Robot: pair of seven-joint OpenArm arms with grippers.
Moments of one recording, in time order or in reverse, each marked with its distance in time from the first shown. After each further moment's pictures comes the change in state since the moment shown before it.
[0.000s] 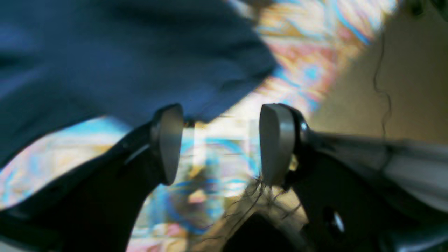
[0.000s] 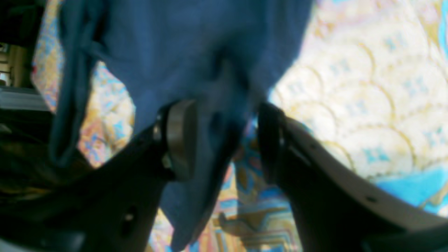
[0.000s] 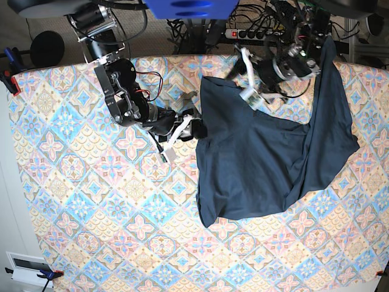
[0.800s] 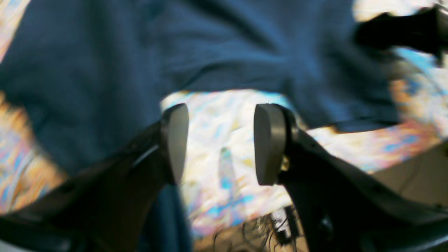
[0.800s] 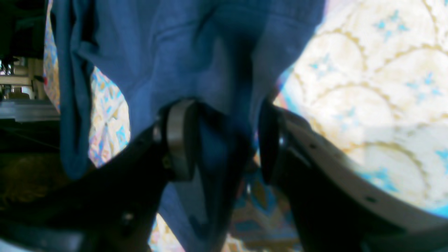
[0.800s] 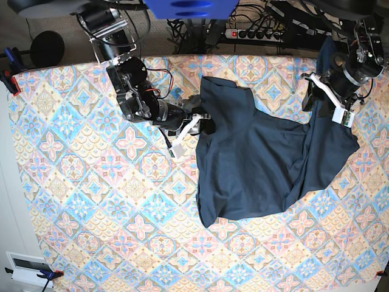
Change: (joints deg) left arm 5.6 -3.5 -32.5 -0.9 -15.6 0.1 1.0; right arm 0.4 -5.2 0.2 -7.6 0.2 0.3 1.8
